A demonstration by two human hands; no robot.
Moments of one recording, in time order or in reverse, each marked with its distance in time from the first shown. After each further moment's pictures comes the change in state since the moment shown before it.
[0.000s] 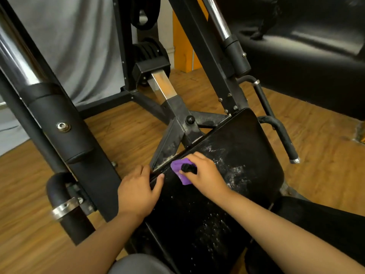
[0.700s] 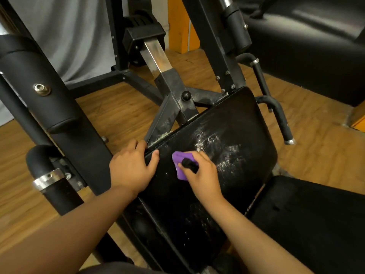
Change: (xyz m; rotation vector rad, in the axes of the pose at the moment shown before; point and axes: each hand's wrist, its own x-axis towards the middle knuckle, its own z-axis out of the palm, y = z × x) left_hand -0.001 0.003 0.001 0.046 0.031 0.044; right_hand -0.058 0.001 0.032 0.158 0.205 0.208
